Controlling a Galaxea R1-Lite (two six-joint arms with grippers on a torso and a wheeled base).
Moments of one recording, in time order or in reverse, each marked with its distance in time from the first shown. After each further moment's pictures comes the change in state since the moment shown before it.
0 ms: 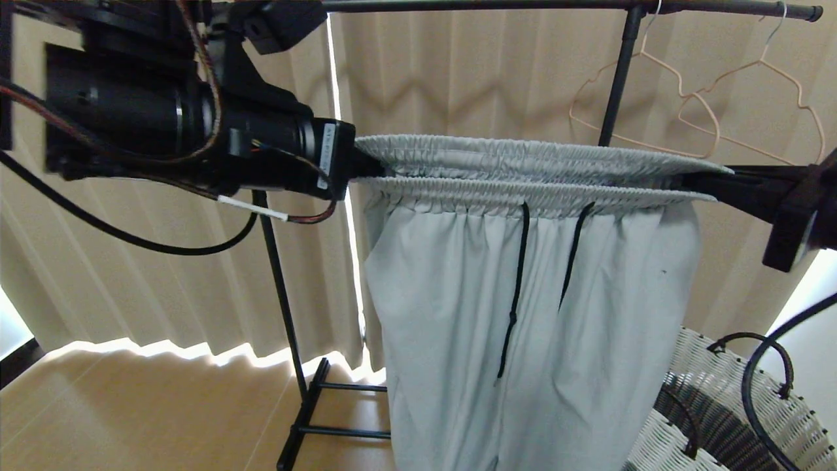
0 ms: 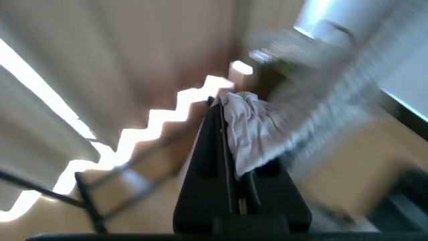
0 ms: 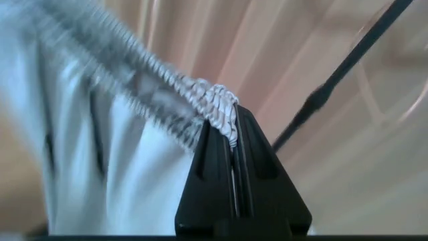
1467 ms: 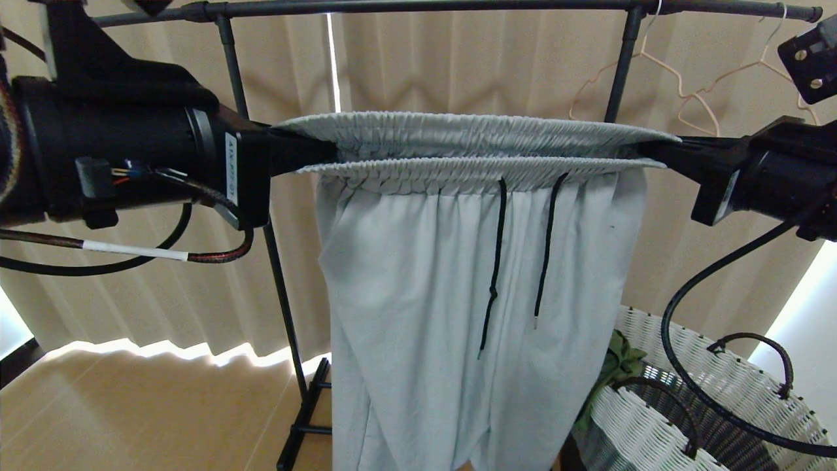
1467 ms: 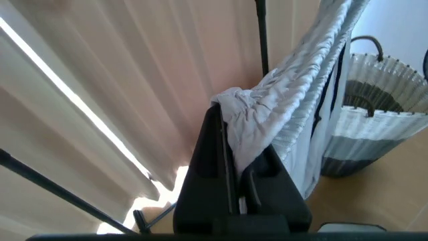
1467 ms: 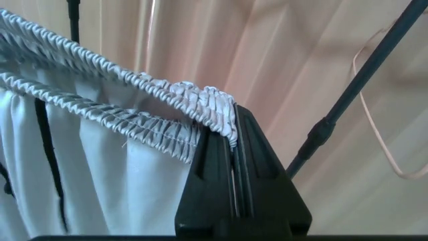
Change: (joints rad) left arm -0.048 -0.230 0.293 -0.256 0.112 0.214; right arm -0.004 0.146 -0.027 -0.215 0.007 0.070
